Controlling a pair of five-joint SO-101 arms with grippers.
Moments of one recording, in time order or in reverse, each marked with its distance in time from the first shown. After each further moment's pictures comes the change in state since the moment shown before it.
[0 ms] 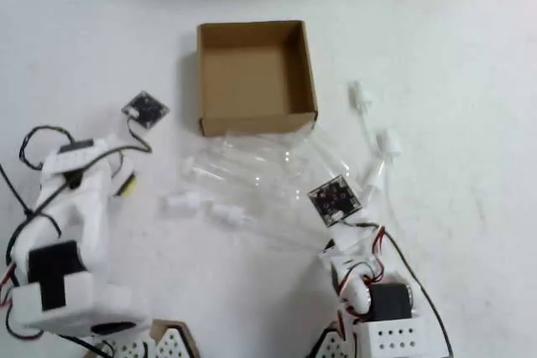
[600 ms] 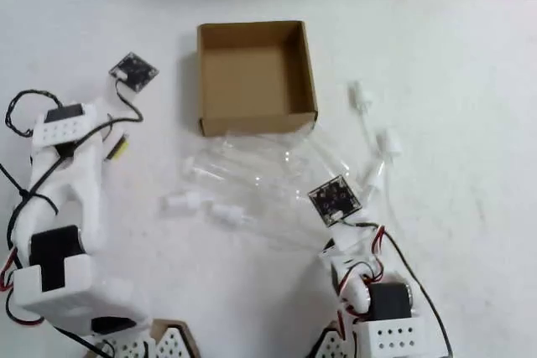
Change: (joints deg) left arm -0.1 4.0 -17.2 5.9 0.6; right arm 0.0 0.0 0.0 0.0 0.0
